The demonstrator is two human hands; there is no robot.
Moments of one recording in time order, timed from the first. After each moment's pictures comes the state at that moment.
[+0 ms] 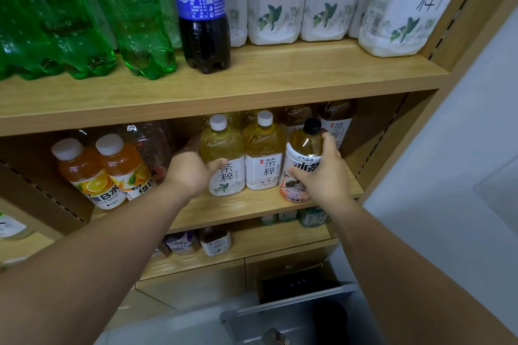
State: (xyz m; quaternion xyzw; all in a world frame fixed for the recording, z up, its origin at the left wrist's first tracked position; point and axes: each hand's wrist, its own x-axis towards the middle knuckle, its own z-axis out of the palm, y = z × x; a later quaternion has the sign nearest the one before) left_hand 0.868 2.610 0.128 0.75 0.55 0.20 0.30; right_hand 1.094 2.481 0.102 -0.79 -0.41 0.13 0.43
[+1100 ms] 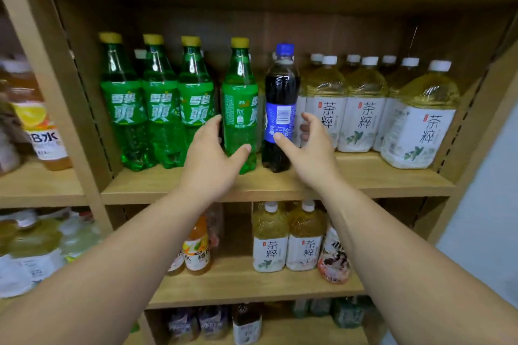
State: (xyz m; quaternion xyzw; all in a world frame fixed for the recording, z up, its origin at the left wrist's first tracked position) left_hand 0.801 2.589 0.324 0.74 0.46 0.47 0.17; right_hand 0.997 2.563 0.317 -0.65 -0.54 0.06 0.53
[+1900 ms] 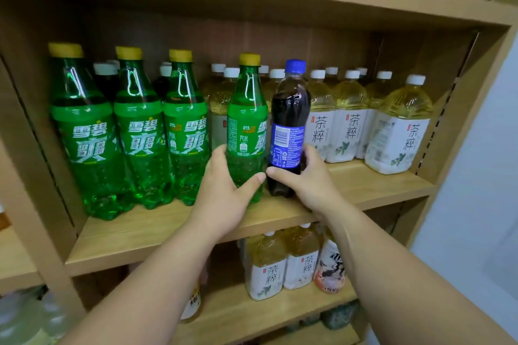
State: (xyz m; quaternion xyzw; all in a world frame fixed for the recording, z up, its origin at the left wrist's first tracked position) left_hand 0.808 2.639 0.301 0.77 0.37 0.41 0.32; right_hand 0.989 2.579 0.296 -0.64 -0.48 0.14 0.59
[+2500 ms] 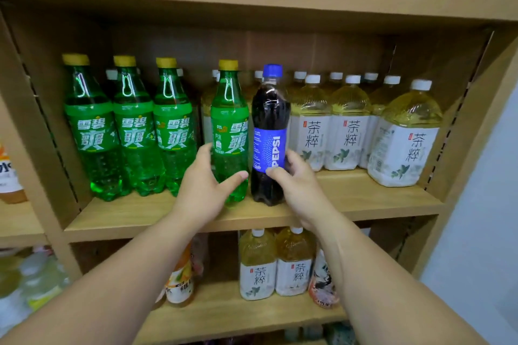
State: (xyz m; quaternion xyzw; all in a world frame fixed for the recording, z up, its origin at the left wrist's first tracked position) left_hand 0.822 2.620 0.306 0.74 0.44 0.45 0.23; right_hand 1.004 2.569 0.296 -0.50 -0.52 0.28 0.63
